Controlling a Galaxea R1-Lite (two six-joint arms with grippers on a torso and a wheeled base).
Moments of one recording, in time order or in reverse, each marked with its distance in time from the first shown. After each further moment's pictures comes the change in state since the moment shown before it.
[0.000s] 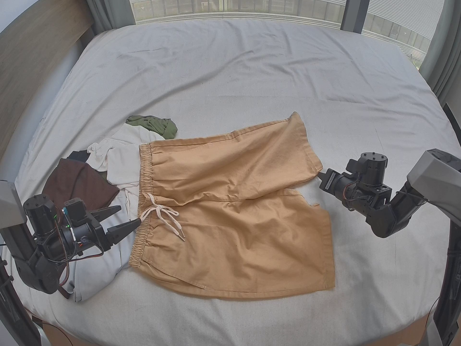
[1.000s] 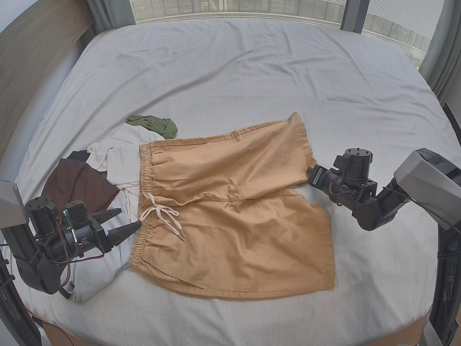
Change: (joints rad) left arm 0.005 0.022 0.000 0.000 0.000 0.007; right arm 0.036 0.086 -0.178 0.097 -0.050 0.004
